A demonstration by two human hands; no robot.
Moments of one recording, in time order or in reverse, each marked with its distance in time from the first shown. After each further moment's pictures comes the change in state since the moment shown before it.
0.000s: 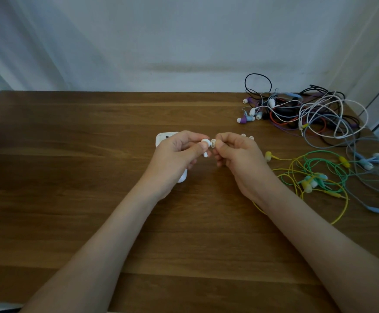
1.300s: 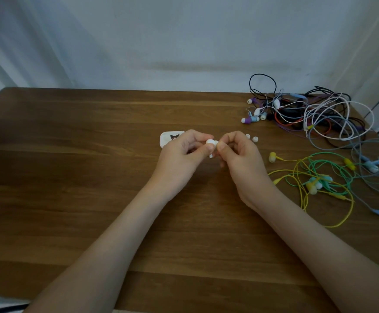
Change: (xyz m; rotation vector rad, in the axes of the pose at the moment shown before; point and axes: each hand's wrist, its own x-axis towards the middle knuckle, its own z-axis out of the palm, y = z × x) left_hand -0.007 0.003 0.006 0.187 0.066 0.079; right_hand -0.006 0.007 0.014 -0.118 0.143 -0.124
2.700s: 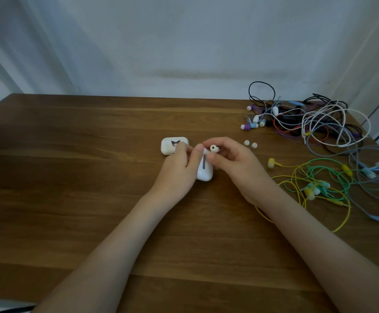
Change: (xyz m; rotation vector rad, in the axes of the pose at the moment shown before) left_hand 0.000 -0.004 0.000 0.284 0.036 -0.076; right_hand 0.009 0.000 -0.012 -0.158 -0.256 -0.052
